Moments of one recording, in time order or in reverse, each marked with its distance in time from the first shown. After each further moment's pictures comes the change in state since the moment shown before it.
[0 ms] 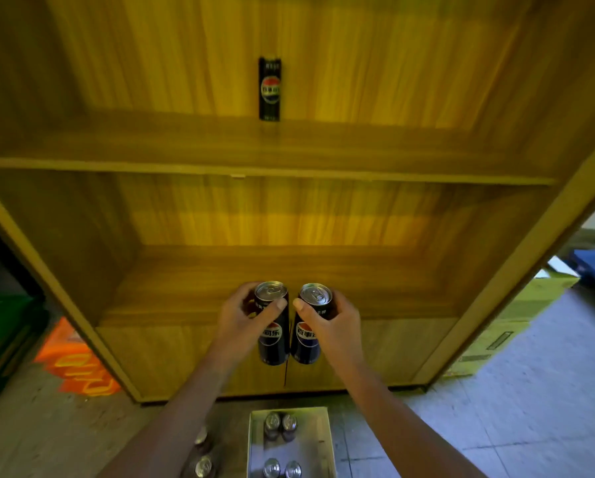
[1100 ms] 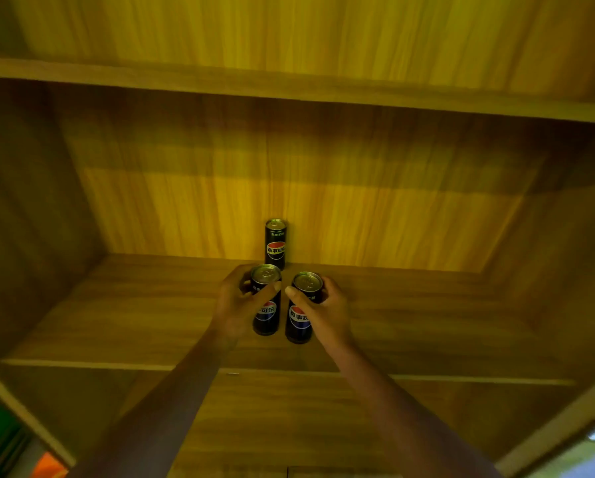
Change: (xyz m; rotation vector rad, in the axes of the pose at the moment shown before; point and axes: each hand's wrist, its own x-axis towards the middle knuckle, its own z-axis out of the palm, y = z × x) left_hand 0.302 0.246 -0.021 0.070 0.163 0.156; right_hand 0.318 -0.236 0.025 0.020 -0.059 -0.071
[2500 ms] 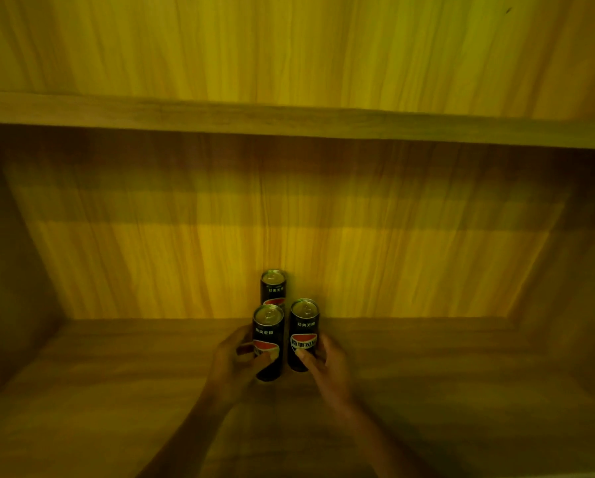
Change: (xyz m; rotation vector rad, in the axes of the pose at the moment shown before) left_hand 0.082 -0.099 -0.007 0.102 -0.162 -0.025; right_hand 0.082 0.080 0.020 -0.145 -0.130 0.101
